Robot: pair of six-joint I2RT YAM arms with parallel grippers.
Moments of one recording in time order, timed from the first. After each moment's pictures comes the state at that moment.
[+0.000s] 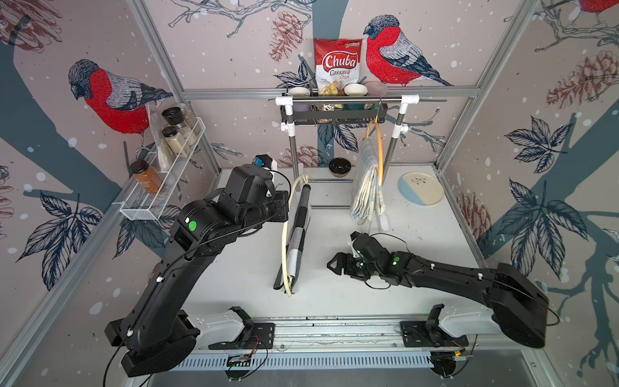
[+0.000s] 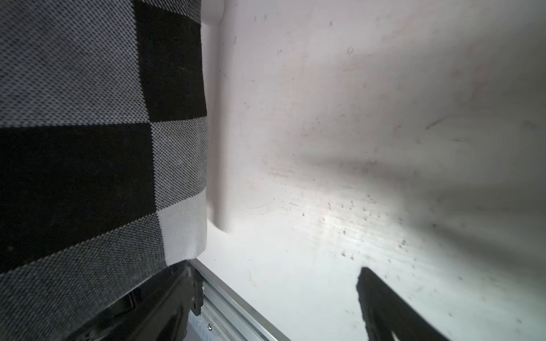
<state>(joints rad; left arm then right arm) -0.70 1.22 1.85 -1.27 -0.19 -0.53 0.99 1.26 0.64 -0.17 -0.17 0.97</state>
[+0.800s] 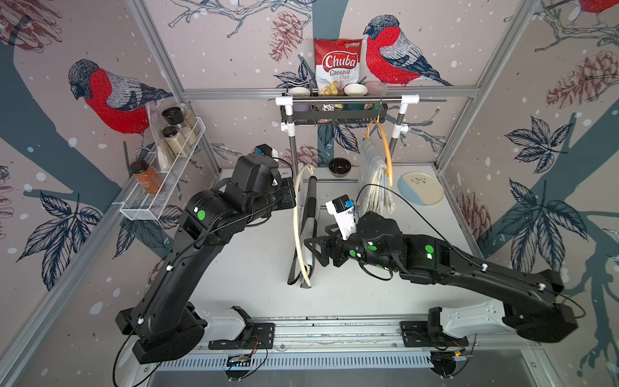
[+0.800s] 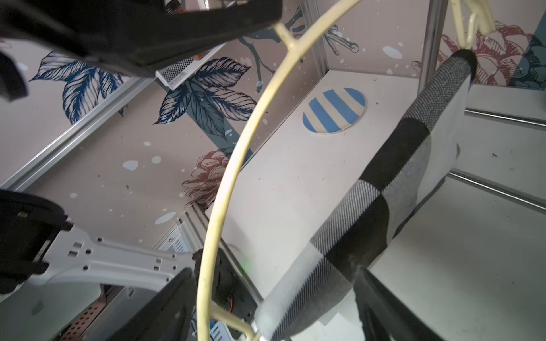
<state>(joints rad) -0.70 1.31 1.96 -1.24 -0.19 -0.64 1.29 1.31 1.42 -0.53 0.19 0.52</state>
